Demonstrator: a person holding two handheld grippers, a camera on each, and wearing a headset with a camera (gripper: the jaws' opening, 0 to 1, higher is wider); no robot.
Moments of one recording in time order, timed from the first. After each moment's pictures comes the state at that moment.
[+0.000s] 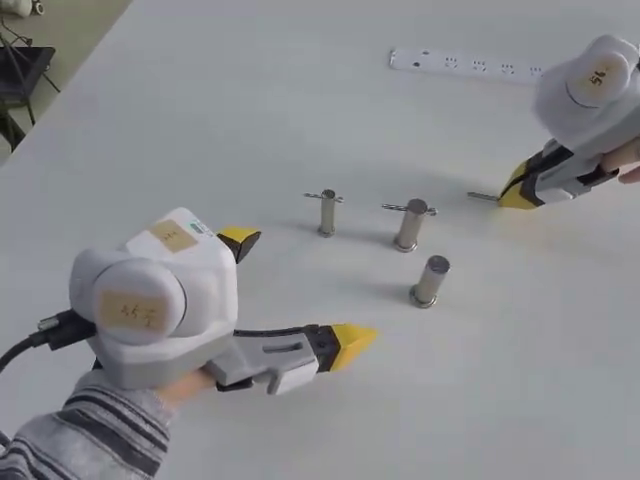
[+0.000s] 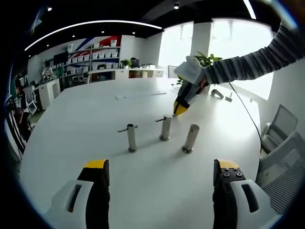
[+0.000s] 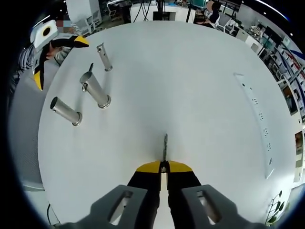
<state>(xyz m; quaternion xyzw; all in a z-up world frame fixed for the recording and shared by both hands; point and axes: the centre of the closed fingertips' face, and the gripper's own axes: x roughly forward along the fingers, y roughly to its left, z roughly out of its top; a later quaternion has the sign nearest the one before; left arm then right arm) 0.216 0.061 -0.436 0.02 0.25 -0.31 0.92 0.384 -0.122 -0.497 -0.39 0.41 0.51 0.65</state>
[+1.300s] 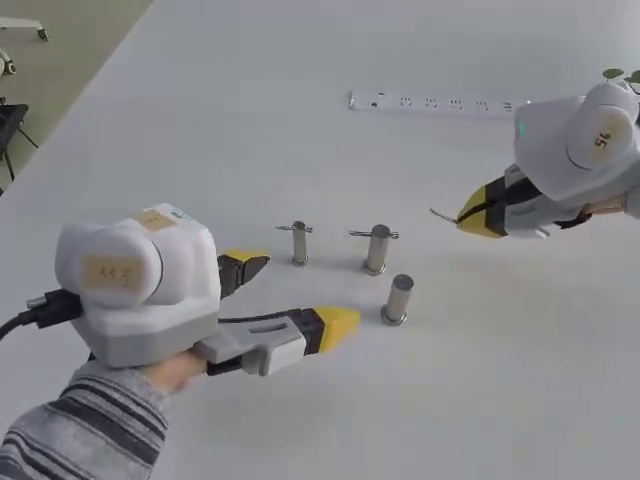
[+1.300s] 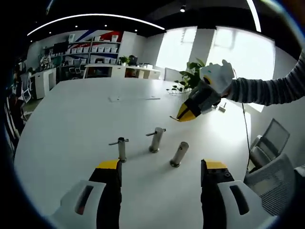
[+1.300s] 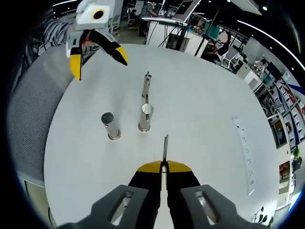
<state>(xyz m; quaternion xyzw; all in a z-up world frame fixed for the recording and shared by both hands) 0.225 0.042 -0.405 -0.04 0.26 -0.33 0.90 0.319 -0.090 -0.434 -0.41 0.27 0.55 0.67</state>
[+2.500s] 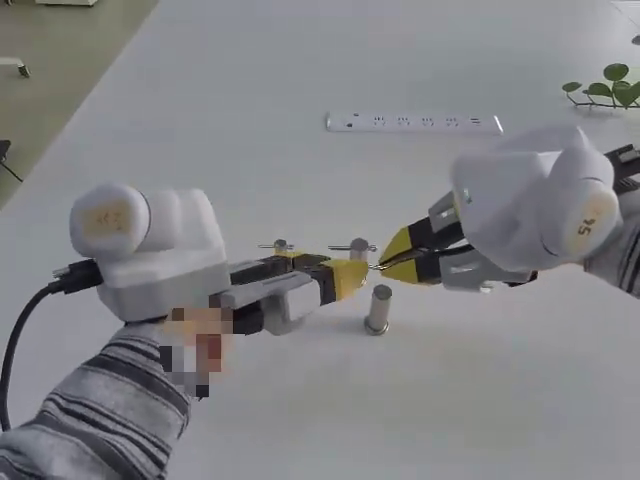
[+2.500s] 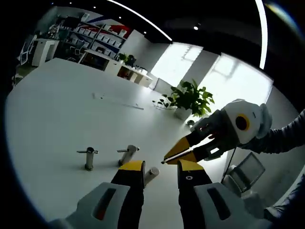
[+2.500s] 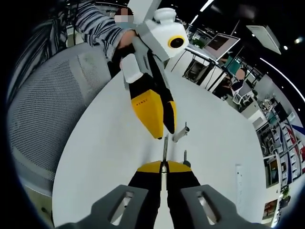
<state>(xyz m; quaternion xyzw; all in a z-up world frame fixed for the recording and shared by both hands) 0.232 -0.002 -0.372 -0.20 0.26 -0.38 0.86 0.237 -0.026 -0.392 -0.44 0.14 0.62 0.63</state>
